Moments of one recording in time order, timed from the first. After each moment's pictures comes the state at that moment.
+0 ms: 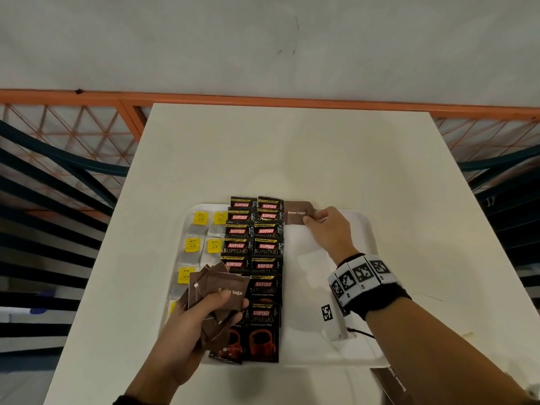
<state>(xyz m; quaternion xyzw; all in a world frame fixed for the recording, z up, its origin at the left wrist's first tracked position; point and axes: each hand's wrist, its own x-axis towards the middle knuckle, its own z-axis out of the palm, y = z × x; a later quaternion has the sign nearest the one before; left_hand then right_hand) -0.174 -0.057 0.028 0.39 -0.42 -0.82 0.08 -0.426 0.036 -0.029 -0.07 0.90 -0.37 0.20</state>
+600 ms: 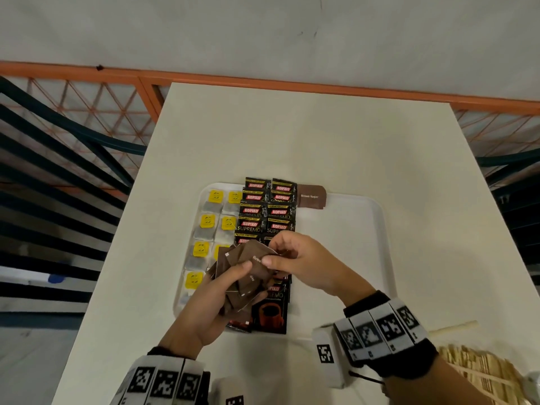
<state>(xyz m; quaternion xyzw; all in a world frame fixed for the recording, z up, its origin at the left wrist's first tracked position) -0.178 -0.049 0.022 0.38 -0.35 -0.86 0.06 -0.325 0.047 0.023 -0.31 0.70 -0.43 0.48</state>
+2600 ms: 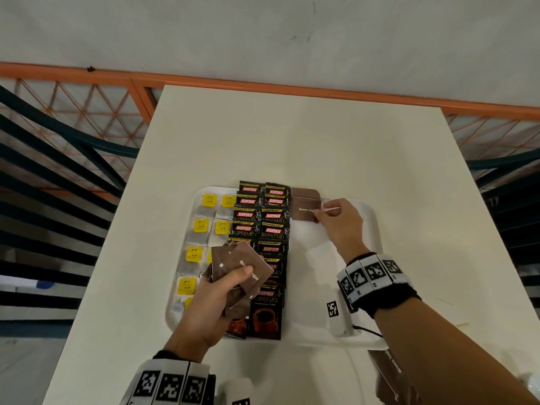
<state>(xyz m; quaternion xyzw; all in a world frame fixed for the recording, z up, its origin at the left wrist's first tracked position) -0.188 -0.045 0.009 0.38 -0.37 -0.84 0.12 -0.414 0.048 -0.031 -0.05 0.86 -0.47 0.18</state>
